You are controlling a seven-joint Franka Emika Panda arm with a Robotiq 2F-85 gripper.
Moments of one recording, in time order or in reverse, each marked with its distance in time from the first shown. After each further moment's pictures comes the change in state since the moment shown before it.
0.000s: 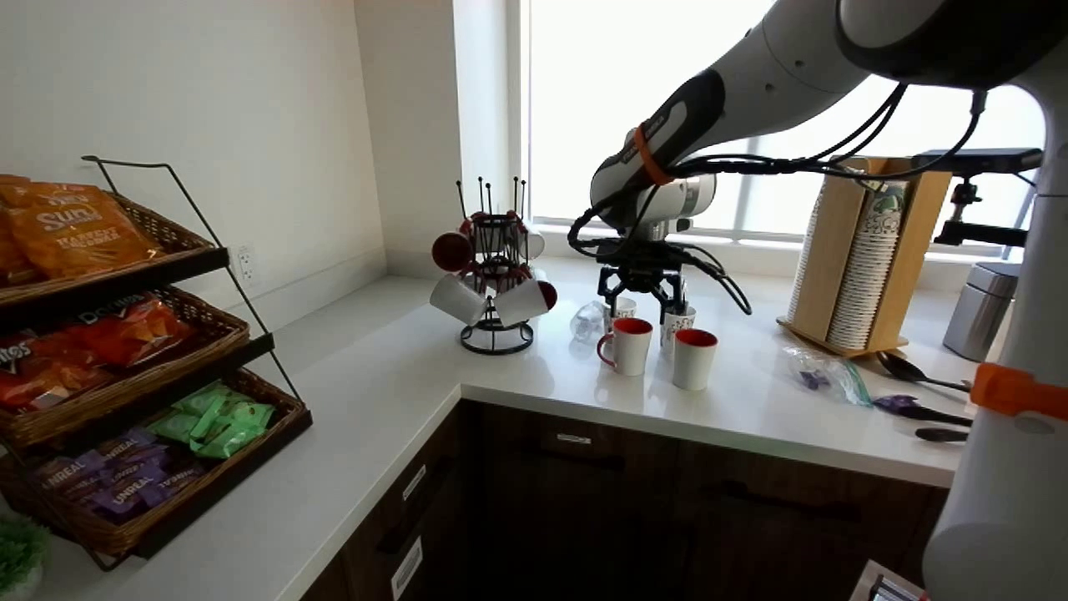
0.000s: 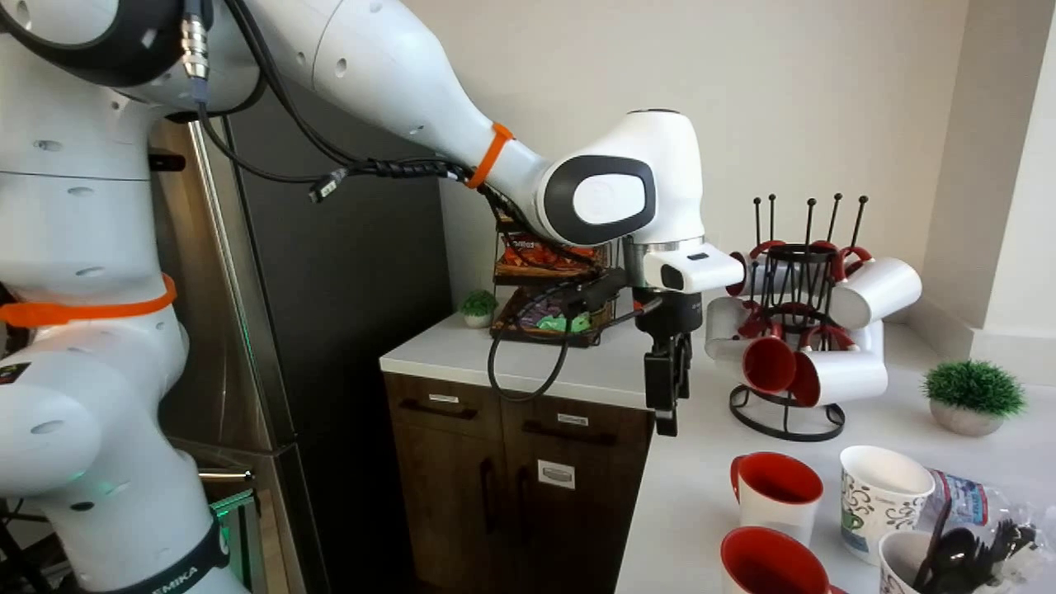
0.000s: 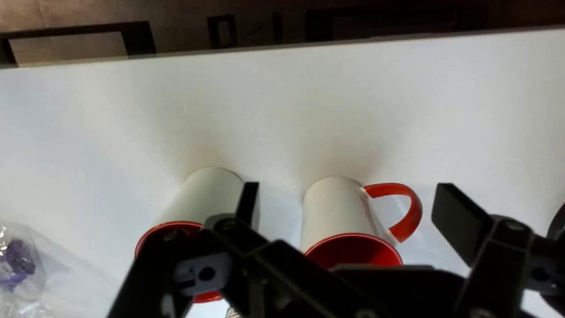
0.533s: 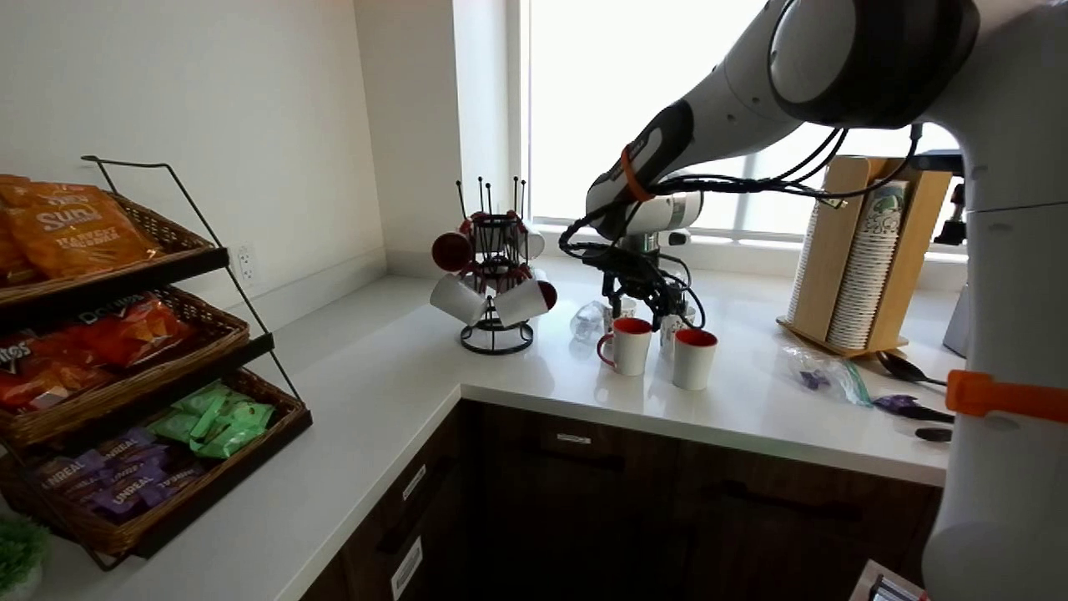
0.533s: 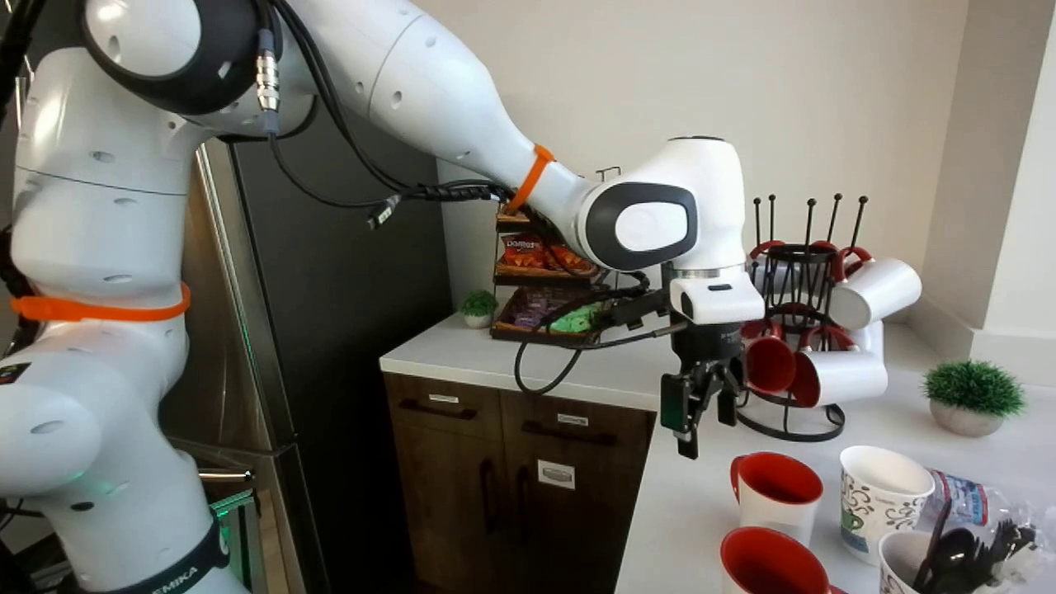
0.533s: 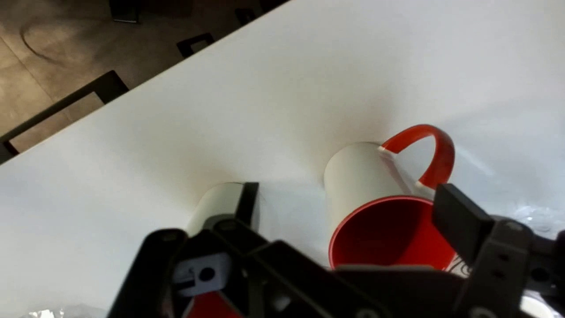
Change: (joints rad) arm -0.002 0.153 -0.037 0.134 0.054 0.000 0.338
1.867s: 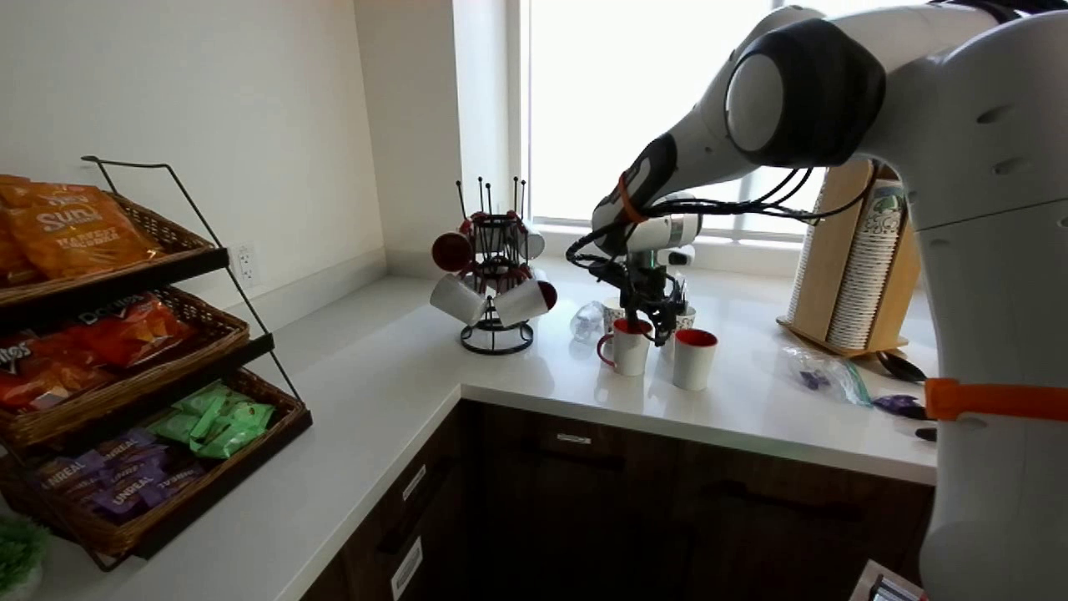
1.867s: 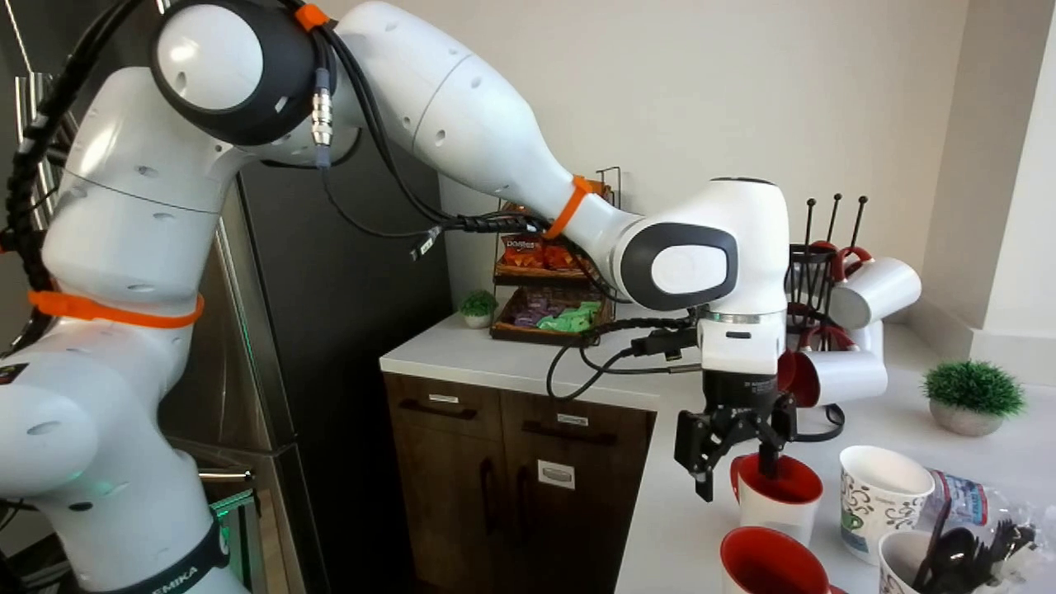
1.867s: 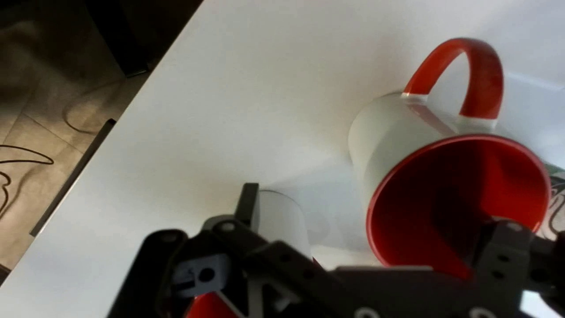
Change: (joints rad) arm -0.014 0.144 -0.048 0.102 0.052 -0.014 0.282
